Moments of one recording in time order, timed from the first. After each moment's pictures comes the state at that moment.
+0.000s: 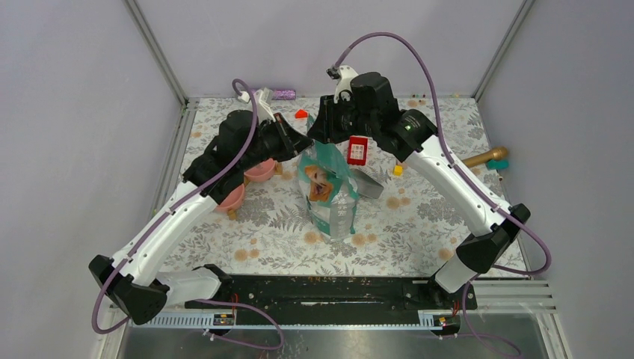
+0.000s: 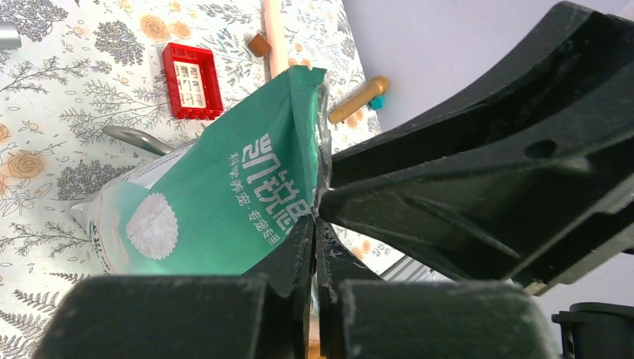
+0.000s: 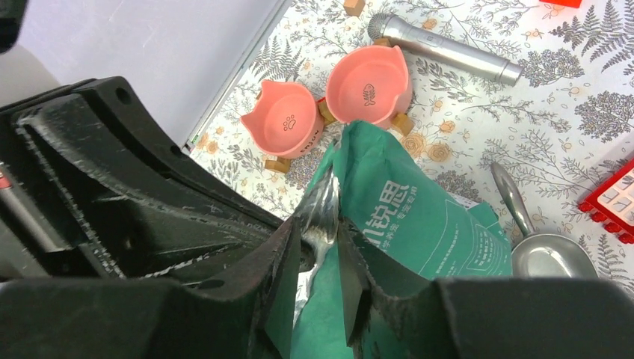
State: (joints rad) left arm -0.62 1.18 1.31 -0.42 0.13 -0.78; right arm 0.73 1.61 1.86 -0.70 -0.20 0.40
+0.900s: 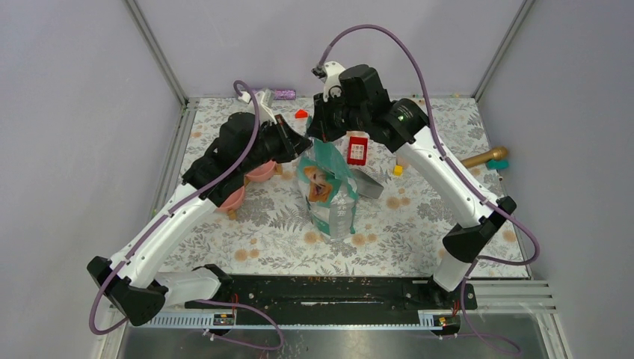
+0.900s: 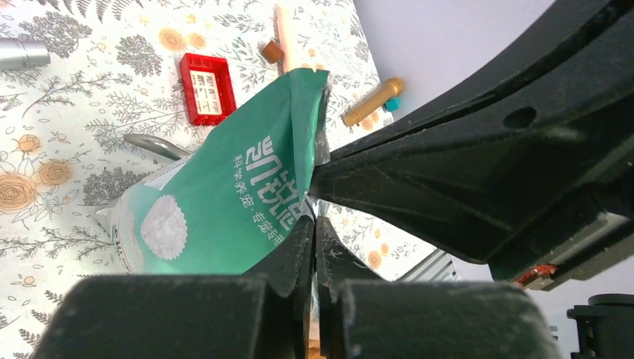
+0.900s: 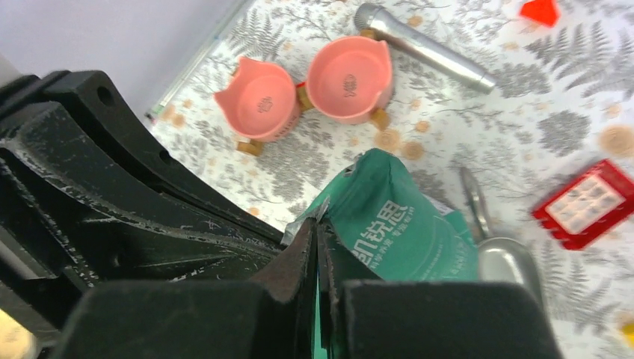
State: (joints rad) left arm -0.63 1.17 1.30 -0.43 0.08 -0.72; right arm 0.74 1.70 2.01 -0.82 -0.20 0.29
